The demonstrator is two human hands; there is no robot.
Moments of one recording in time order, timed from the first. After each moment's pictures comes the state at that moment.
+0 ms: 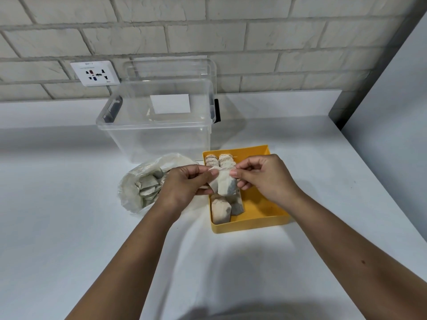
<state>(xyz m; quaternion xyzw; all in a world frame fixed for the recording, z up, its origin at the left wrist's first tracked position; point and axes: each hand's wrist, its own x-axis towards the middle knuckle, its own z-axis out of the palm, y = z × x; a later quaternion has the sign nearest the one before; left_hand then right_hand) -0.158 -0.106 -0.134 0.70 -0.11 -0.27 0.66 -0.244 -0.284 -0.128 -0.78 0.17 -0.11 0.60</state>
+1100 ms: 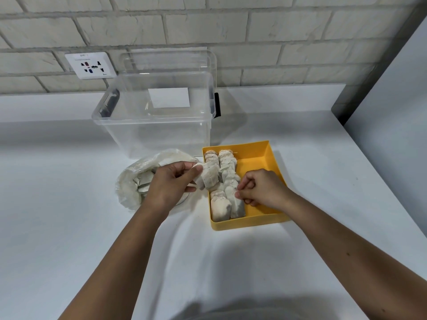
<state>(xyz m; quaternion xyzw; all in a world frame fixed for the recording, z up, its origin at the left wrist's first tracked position) -0.144 -0.089 -0.148 0.76 -0.10 -0.20 0.62 -0.244 -0.297 -0.168 -0.88 0.20 0.05 0.43</state>
